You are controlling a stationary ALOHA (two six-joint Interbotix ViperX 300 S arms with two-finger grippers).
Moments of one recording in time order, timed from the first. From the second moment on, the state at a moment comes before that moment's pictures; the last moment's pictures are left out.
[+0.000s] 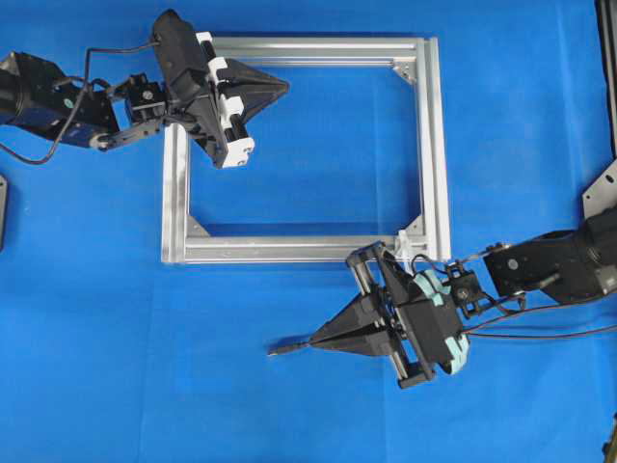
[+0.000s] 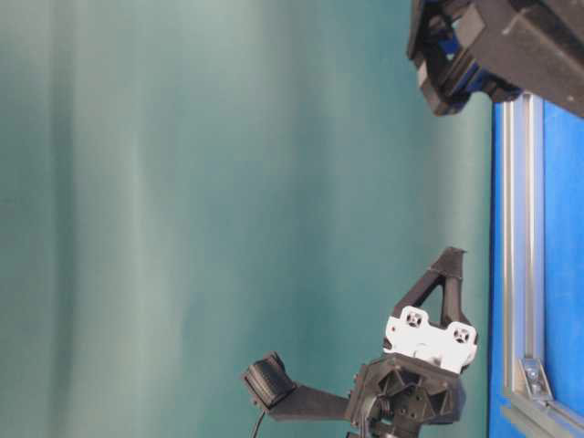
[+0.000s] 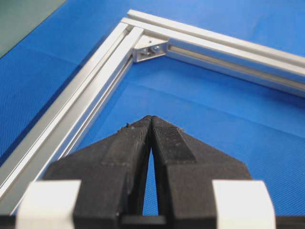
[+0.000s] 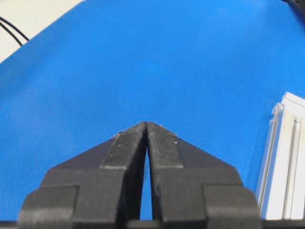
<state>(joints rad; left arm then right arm) 0.28 0.16 0.84 -0.11 -0.78 0.00 0.28 0.16 0.83 -0.11 -0.78 0.00</state>
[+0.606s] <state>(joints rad) 0.28 0.15 0.84 -0.09 -0.75 0.03 0.28 0.14 0.82 -0.11 -0.67 0.04</state>
